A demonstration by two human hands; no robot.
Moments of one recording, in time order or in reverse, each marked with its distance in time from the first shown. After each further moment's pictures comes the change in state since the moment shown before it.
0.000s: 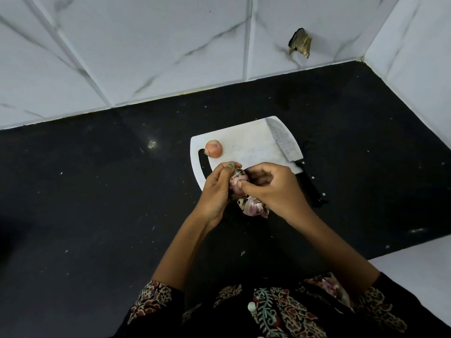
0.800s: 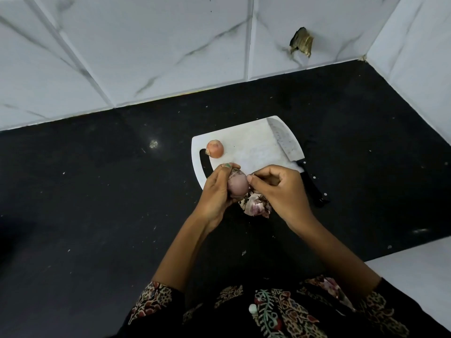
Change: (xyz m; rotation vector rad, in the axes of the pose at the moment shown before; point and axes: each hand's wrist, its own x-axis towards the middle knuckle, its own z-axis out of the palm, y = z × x) left_hand 0.001 -0.002 -0.002 0.018 0.031 -0.046; right_hand -0.001 0.014 0.001 0.128 0.123 -0.031
